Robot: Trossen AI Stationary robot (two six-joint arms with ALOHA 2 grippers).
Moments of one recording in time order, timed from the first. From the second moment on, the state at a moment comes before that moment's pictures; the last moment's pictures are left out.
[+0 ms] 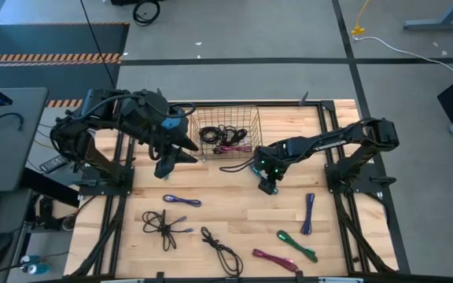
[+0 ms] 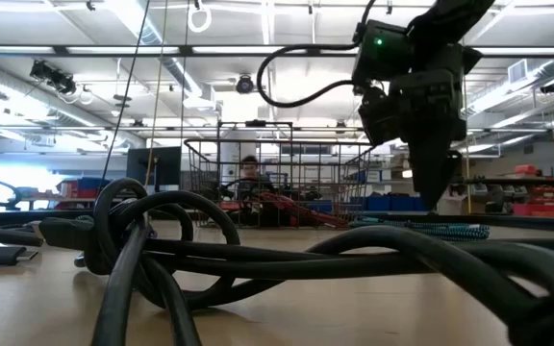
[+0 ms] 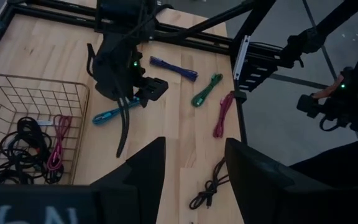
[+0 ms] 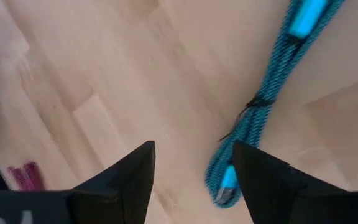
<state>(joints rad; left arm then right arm) -0.08 1.61 2.33 -1.38 0.10 -0.25 -0.05 1.57 0.88 -0.58 -0.31 0.59</state>
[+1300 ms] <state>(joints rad) -0.08 1.62 2.32 -1.38 0.08 -0.25 -0.06 1.71 0.89 -0.60 -0.21 0.52</state>
